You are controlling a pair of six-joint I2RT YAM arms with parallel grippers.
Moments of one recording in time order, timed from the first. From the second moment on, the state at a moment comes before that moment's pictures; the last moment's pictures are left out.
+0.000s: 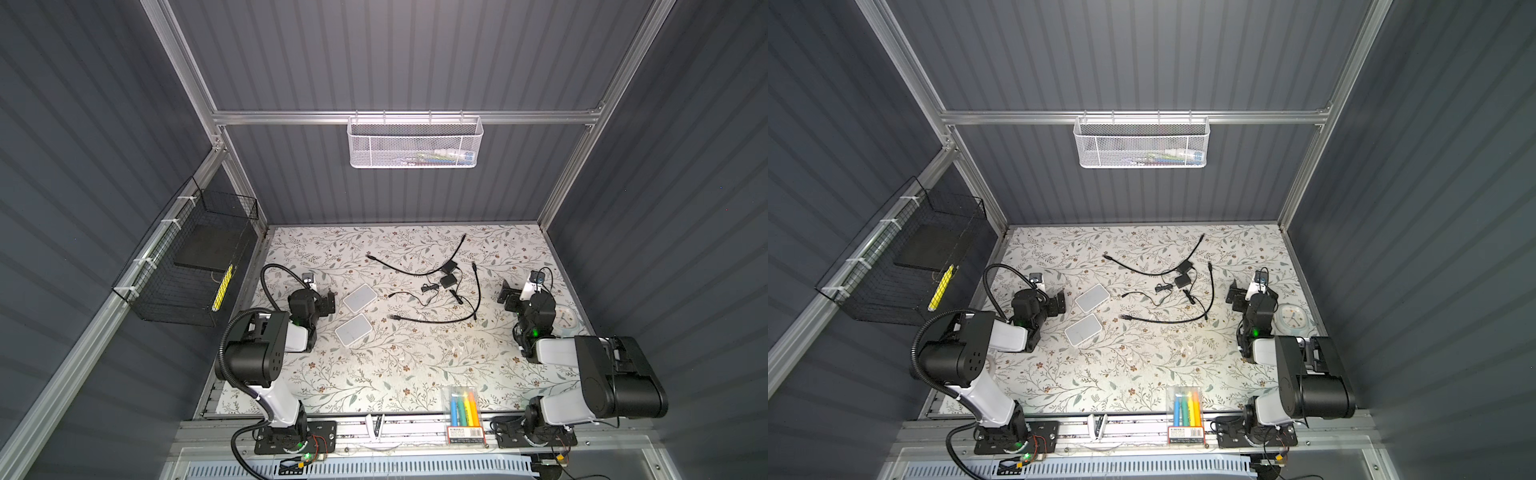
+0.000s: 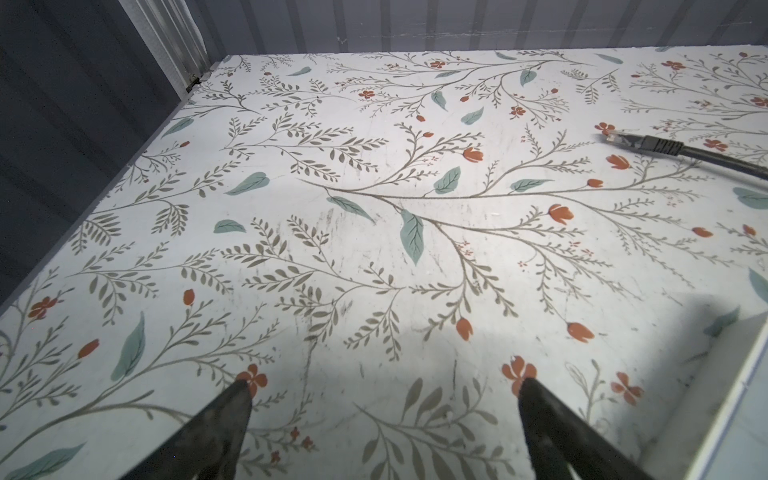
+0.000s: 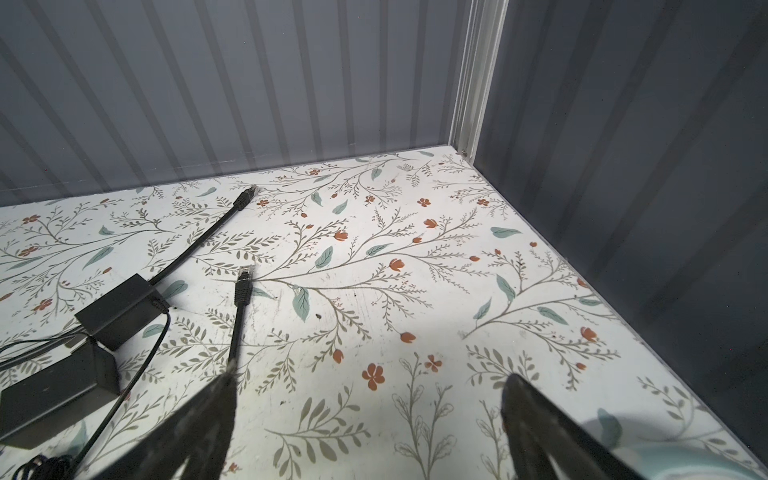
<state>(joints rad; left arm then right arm) -0.07 1.72 0.46 0.80 -0.11 0.01 -0.03 1.47 0.30 0.93 0.16 0.05</state>
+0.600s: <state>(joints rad) -0.10 1.48 0.79 0.29 -0.18 -0.11 0.20 1.35 0.78 0.27 0.03 -0.09</state>
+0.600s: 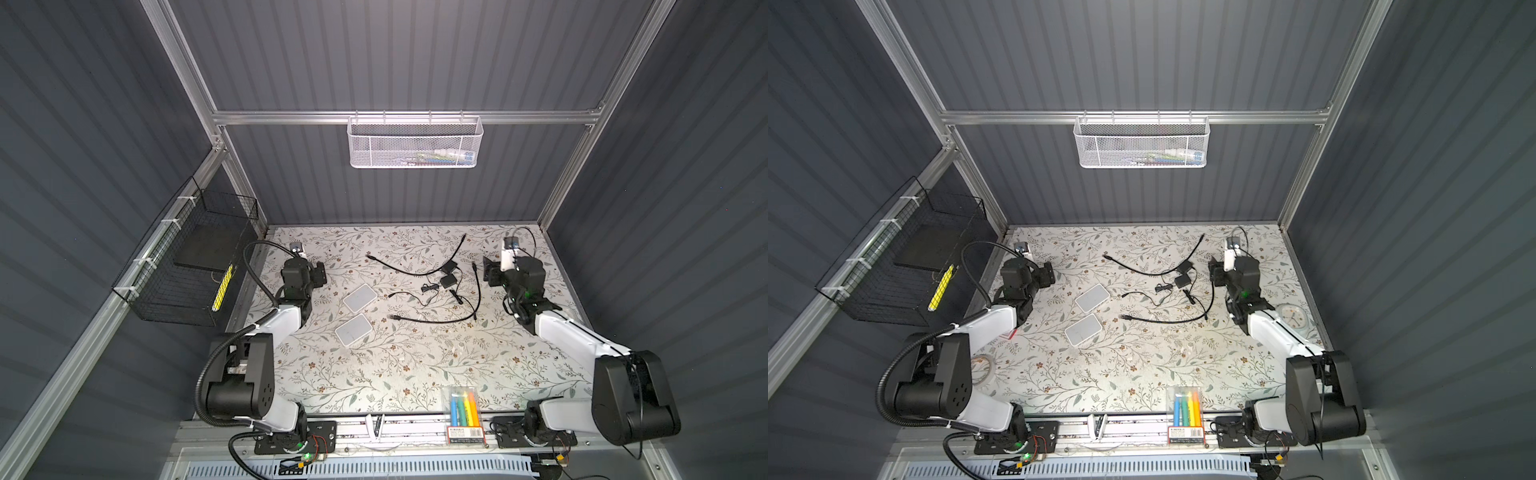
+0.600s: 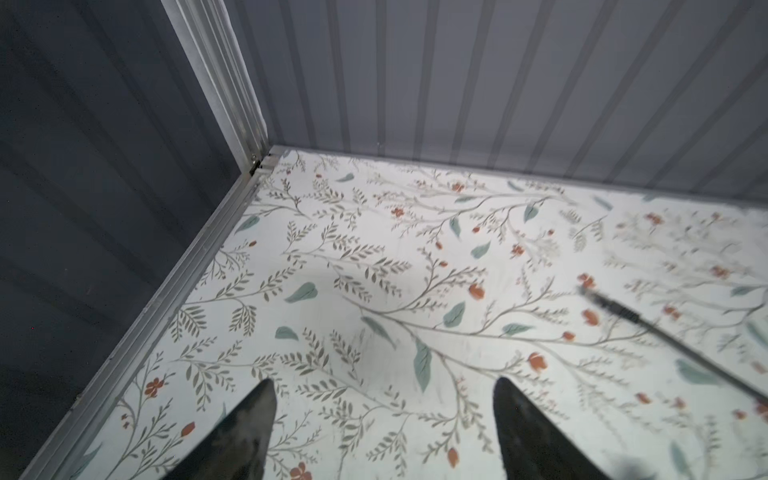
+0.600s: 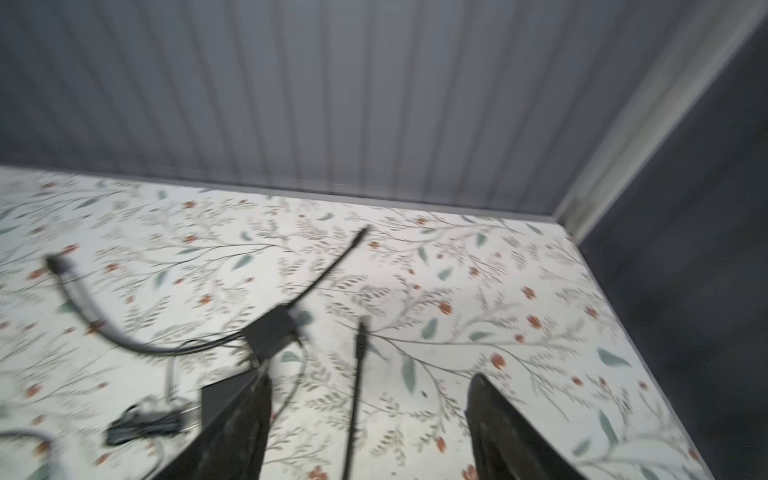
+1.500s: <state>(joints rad) -0.19 1.30 0.83 -0.33 0.12 -0.23 0.60 2.22 1.67 -0.50 -0.27 -0.59</state>
